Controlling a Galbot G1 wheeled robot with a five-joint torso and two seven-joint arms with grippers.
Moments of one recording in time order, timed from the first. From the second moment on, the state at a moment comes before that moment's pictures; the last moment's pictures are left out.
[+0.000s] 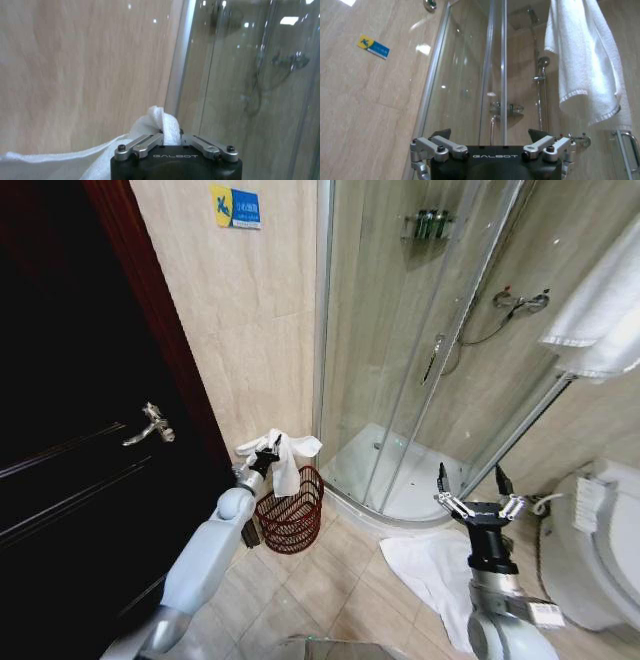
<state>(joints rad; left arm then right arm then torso) 0.83 -1.23 -0.22 -1.35 -0.53 -0.11 0.12 -1.72 1.53 0.78 2.28 0.18 0.45 -0.14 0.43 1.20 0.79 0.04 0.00</state>
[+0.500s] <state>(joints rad) 0.67 -1.31 -0.18 -0.97 -0.41 -0.20 0.16 -1.71 1.51 0.80 2.27 0.21 0.45 -0.13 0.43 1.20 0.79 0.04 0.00</state>
